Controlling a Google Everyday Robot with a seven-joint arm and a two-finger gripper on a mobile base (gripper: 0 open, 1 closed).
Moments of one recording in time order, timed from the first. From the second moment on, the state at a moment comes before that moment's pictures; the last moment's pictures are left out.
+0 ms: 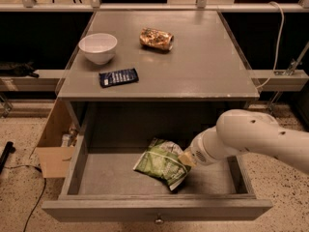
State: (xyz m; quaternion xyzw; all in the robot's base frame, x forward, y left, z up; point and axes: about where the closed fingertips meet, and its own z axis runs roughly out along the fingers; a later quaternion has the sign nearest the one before) arm 0.484 -0.095 0.643 -0.39 0.89 0.13 0.21
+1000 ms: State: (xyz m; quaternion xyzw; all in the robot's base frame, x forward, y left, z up) arm 0.454 -0.195 0.756 -0.35 0.90 0.04 0.26
